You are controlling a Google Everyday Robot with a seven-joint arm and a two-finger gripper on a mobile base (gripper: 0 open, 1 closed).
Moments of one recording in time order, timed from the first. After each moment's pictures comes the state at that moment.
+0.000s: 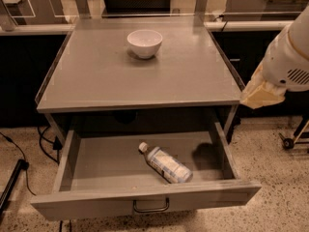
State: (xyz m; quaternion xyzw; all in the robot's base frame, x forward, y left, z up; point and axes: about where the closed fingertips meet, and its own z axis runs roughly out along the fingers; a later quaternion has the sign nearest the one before) arm 0.448 -0.201 0.938 -0.57 0.80 -0.02 0.17
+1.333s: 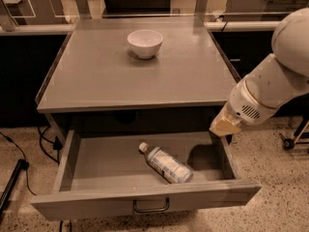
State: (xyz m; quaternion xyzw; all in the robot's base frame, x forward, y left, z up) arm 0.460 -0.163 0.834 -0.50 0.84 0.08 0.17
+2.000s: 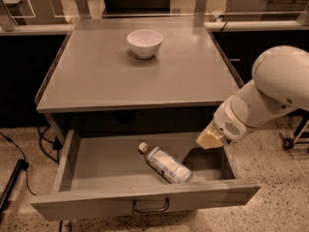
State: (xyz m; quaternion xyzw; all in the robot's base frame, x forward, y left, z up) arm 0.462 -0.142 0.780 -0.47 0.86 0.12 0.17
